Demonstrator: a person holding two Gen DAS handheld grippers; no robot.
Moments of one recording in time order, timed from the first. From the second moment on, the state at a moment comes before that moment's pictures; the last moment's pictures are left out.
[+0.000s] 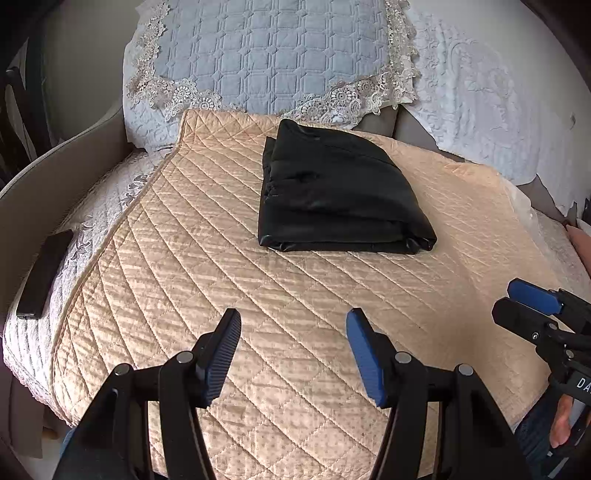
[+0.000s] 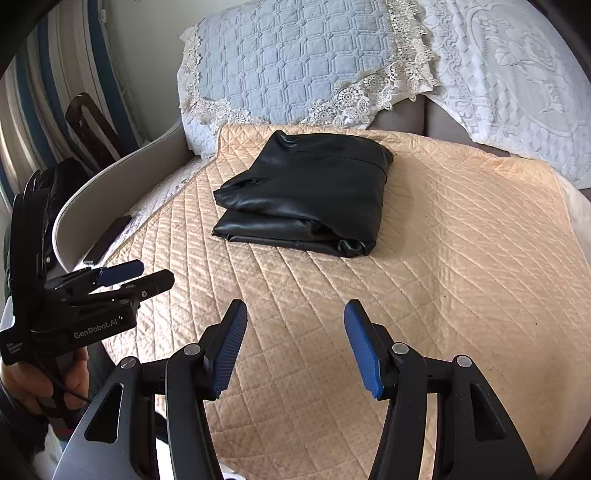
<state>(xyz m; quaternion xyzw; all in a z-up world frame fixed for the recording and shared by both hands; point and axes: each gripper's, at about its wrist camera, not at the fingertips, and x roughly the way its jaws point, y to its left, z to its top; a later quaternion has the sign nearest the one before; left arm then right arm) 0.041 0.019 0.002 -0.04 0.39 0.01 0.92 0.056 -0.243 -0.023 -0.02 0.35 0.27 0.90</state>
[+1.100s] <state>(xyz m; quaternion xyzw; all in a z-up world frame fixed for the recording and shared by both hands) 0.038 0.016 -0.003 -0.02 0.41 0.01 0.91 0.054 -0.234 -0.025 -0.03 0.35 0.28 0.89</state>
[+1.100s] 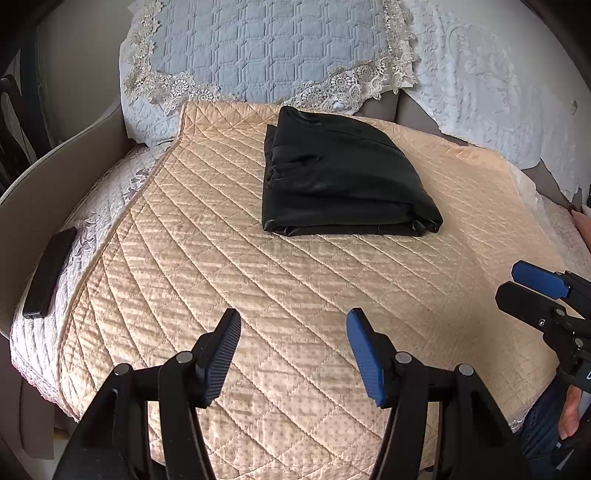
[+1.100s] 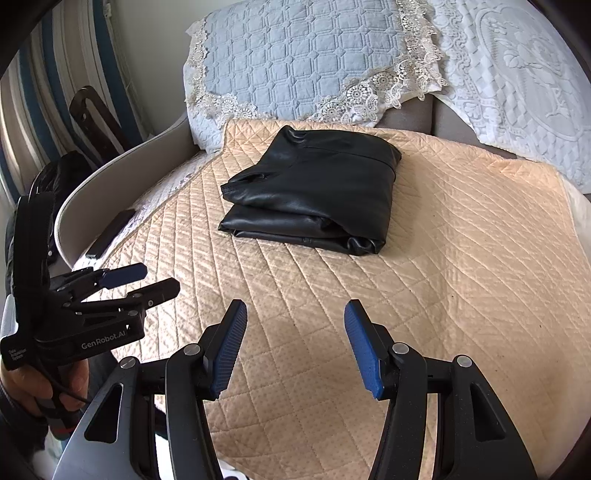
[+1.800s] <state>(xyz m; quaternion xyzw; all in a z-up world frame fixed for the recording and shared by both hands) 0.037 0.011 0.000 -0.01 0.41 0.01 0.91 0.054 -0.234 -0.022 -0.03 0.35 0.28 0.89</state>
